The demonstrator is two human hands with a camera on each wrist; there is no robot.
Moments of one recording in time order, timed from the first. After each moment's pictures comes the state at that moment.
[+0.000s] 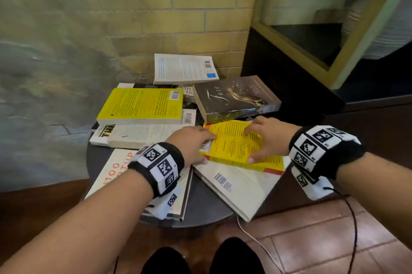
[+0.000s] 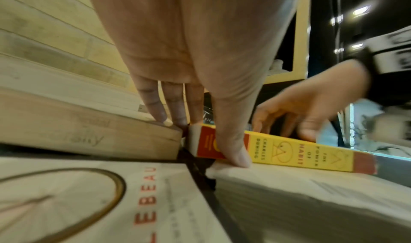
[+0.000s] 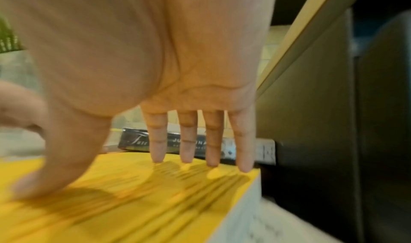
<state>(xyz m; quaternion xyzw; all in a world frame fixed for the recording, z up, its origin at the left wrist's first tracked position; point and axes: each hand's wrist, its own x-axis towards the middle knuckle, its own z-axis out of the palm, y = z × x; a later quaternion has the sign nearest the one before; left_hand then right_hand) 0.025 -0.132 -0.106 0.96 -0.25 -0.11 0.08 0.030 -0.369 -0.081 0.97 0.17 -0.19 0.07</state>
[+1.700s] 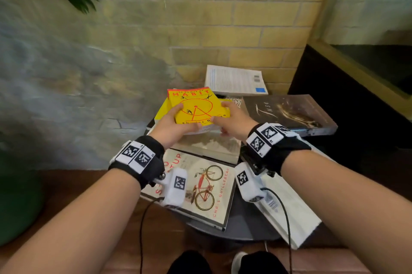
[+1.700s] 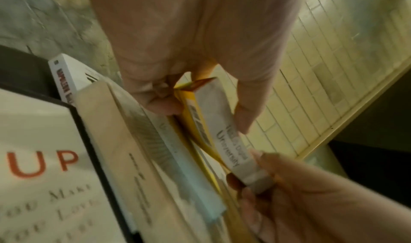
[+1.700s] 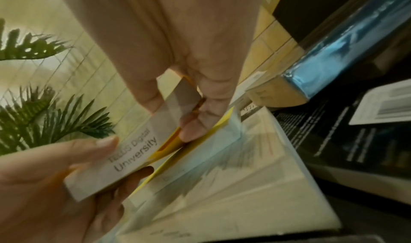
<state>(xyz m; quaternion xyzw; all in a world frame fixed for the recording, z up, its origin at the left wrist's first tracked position) 0.027 -0.003 -0.090 0.80 0.10 -0.01 0.60 0.076 -0.178 -0.081 0.84 0.08 -0.13 -0.52</state>
